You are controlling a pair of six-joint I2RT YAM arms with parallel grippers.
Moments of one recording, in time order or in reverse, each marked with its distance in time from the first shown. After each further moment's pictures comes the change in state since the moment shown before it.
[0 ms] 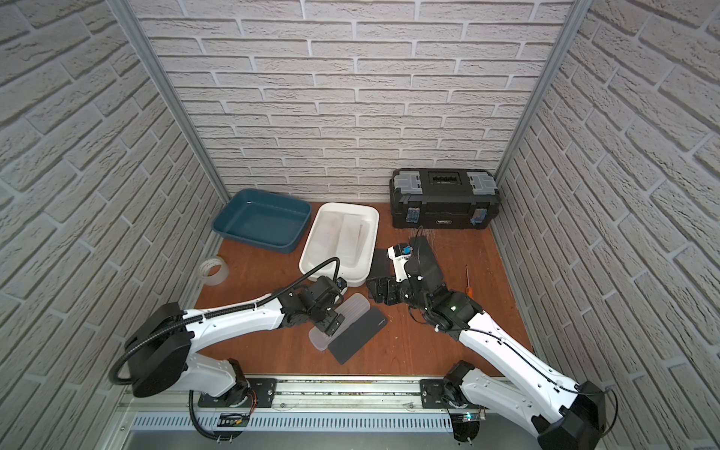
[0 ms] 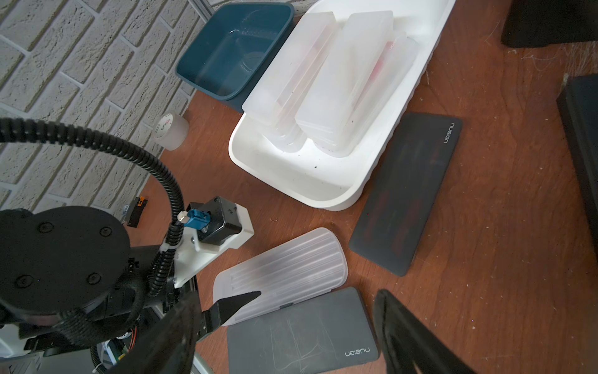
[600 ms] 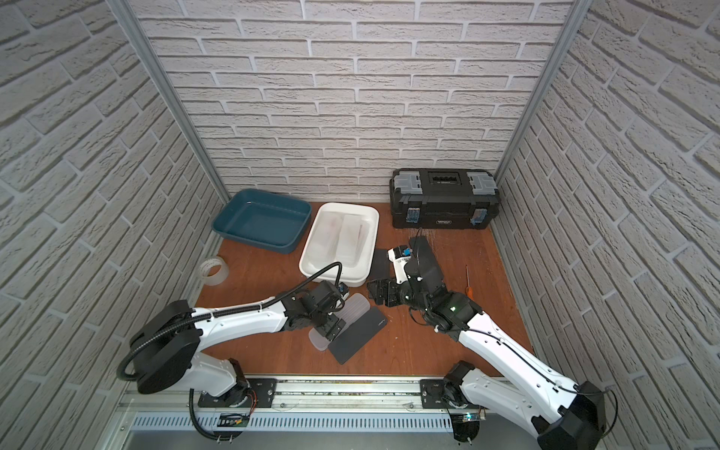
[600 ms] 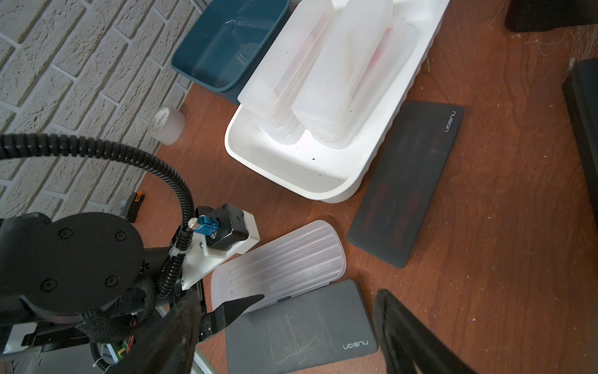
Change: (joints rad) left arm -0.020 0.024 -0.056 0.071 0.036 0.002; right arm -0.005 -0.002 -0.017 -0.006 -0.009 0.000
